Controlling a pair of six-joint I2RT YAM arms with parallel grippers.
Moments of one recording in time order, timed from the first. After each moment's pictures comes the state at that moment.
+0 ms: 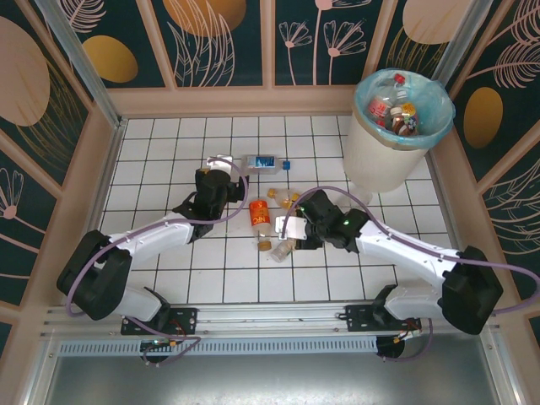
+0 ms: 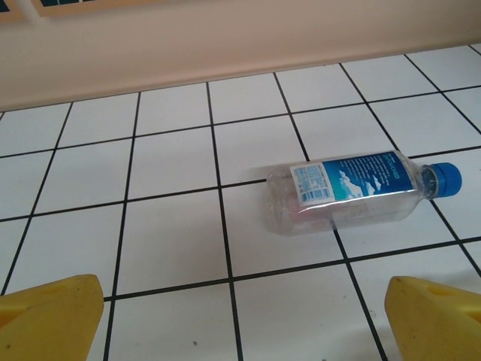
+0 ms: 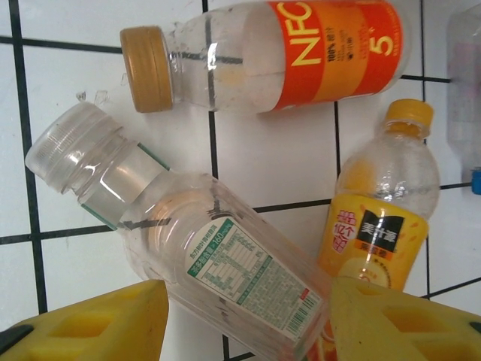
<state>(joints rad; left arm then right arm) -0.62 1.44 0.75 0.22 -0.45 -0.18 0.85 1.25 0.81 -0.52 0.01 -0.82</state>
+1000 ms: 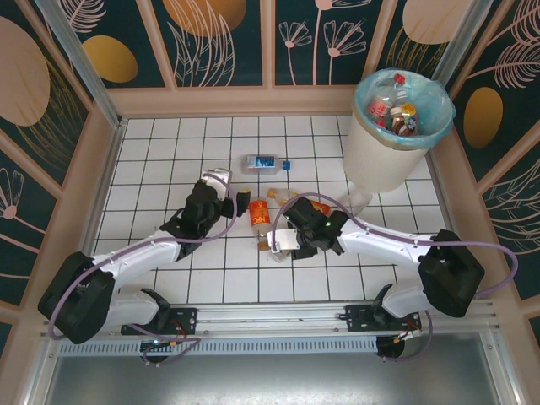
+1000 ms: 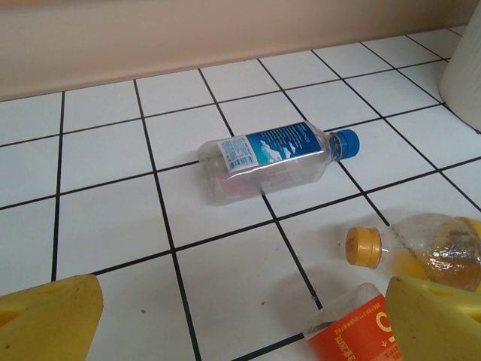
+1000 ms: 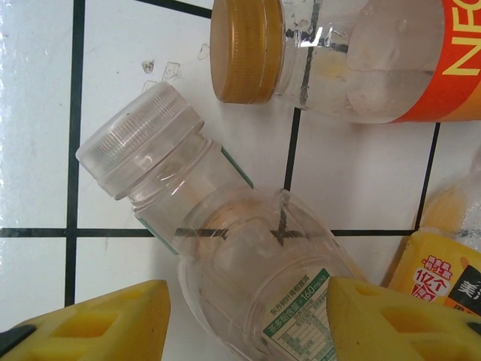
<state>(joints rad) -0.62 1.26 0.57 0.31 -0.24 -0.16 0.92 1.39 0.82 -0.54 0.03 -0.89</state>
